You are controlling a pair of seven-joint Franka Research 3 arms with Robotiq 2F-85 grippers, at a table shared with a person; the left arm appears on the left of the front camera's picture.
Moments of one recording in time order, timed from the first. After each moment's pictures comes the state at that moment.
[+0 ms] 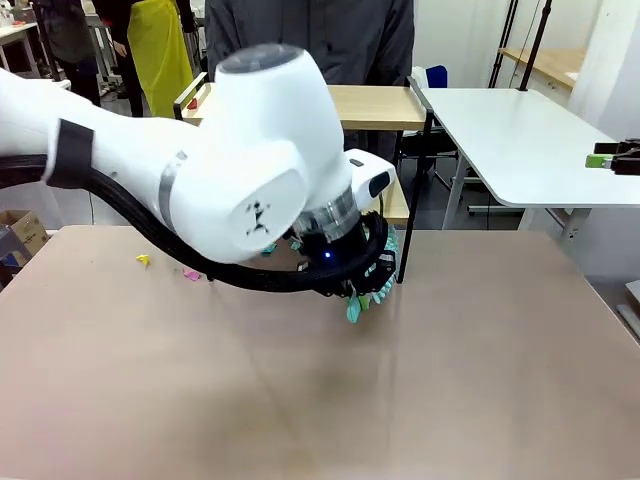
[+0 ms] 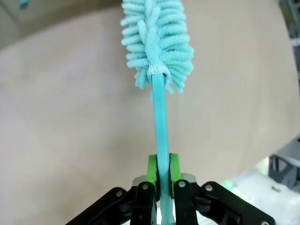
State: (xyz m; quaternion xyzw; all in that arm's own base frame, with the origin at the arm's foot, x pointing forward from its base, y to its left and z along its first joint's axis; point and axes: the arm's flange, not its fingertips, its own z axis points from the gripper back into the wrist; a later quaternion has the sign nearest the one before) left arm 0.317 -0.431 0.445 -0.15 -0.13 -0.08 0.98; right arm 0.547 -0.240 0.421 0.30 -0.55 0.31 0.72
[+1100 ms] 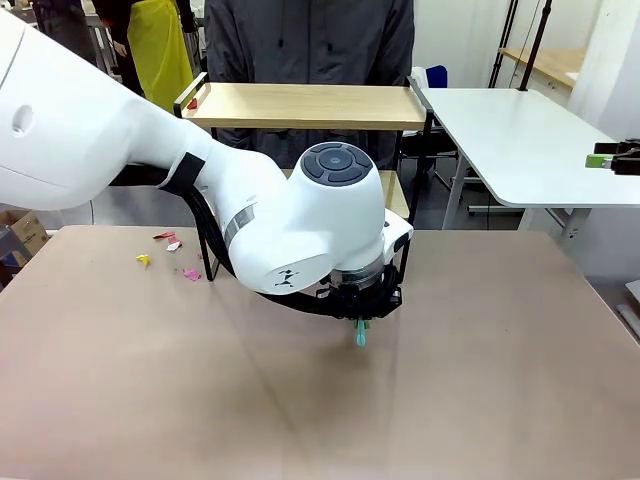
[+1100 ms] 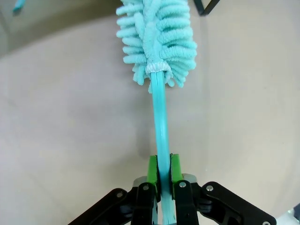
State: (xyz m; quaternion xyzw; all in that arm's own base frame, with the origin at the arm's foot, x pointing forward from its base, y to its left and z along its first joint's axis) left arm 0.352 -0.468 0.357 -0.08 -0.16 -0.06 0.98; right arm 0.547 -0.240 0.421 0.30 -0.55 0.31 0.72
